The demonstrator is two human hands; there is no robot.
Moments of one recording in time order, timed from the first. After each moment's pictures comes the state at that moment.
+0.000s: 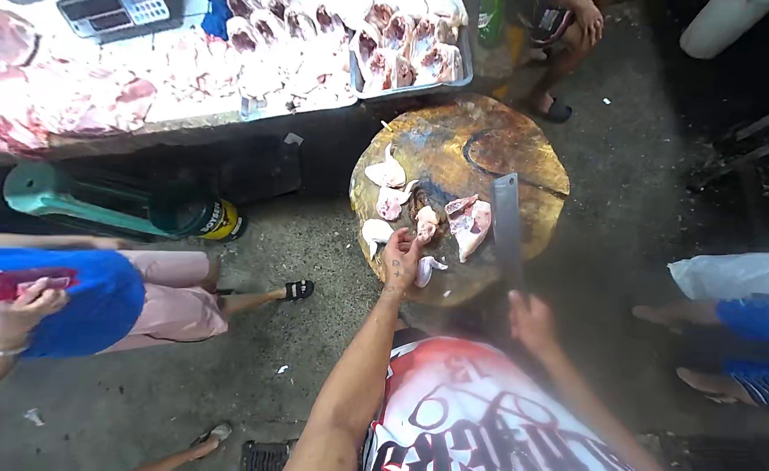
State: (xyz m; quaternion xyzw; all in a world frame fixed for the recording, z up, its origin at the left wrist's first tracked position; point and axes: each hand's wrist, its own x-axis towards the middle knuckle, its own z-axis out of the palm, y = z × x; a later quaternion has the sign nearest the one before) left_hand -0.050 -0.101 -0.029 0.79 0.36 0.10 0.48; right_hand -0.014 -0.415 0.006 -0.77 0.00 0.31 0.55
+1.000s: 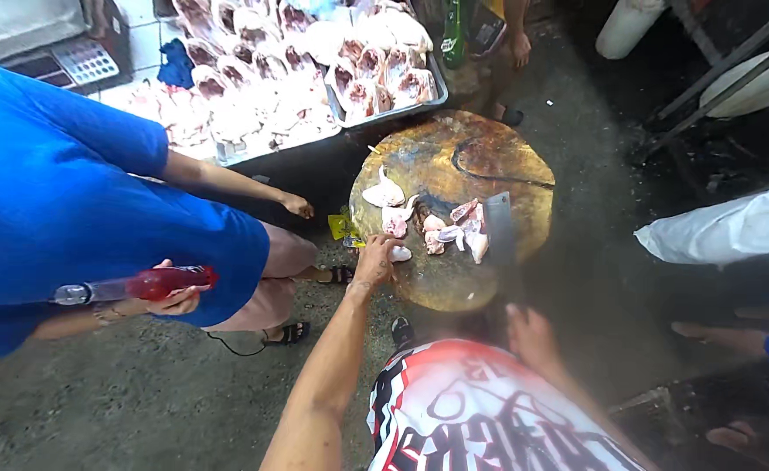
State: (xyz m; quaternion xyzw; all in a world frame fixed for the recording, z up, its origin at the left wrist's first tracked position) left_hand -0.057 0.049 -0.035 0.97 0.04 -0.03 0.25; right_hand -0.111 -0.346 0.026 -0.77 0.09 0.25 0.58
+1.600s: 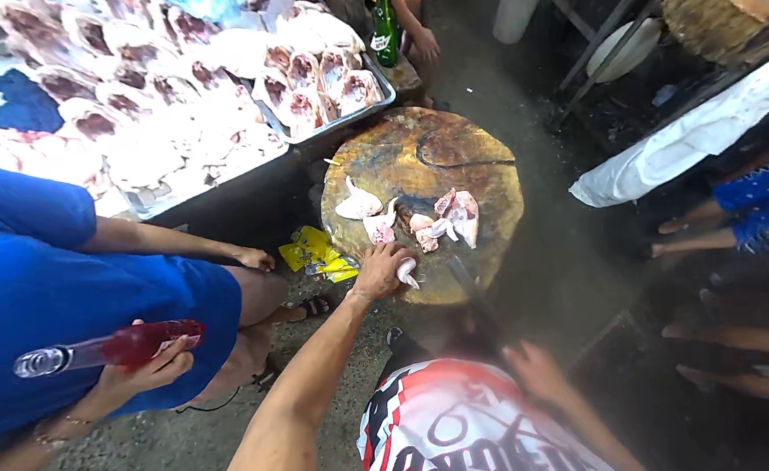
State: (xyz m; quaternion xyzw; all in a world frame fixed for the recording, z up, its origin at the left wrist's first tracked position) left_hand -0.036 0.075 -0.049 0.95 -0.23 -0.08 0.19; right_hand -0.242 -0.303 0.025 -0.85 0.14 0.33 0.38
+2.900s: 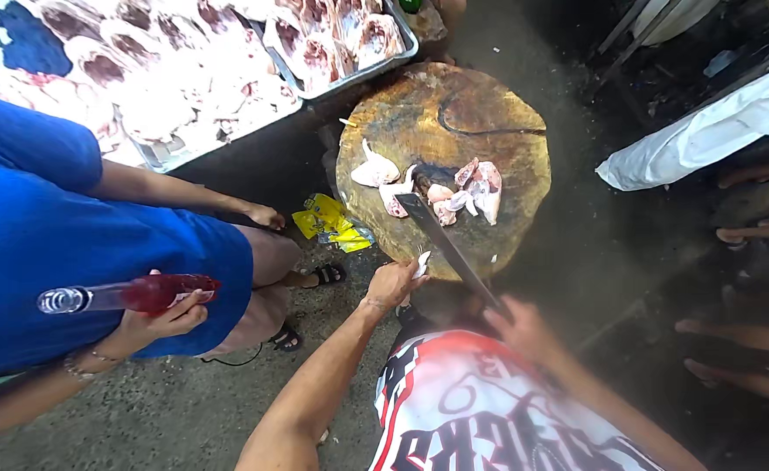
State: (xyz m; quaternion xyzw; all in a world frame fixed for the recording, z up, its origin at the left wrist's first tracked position) left_hand -0.123 0.069 -0.055 0.96 -0.17 -0.15 0.17; right_hand -0.194 -0.236 0.053 -0.87 -0.10 0.16 0.45
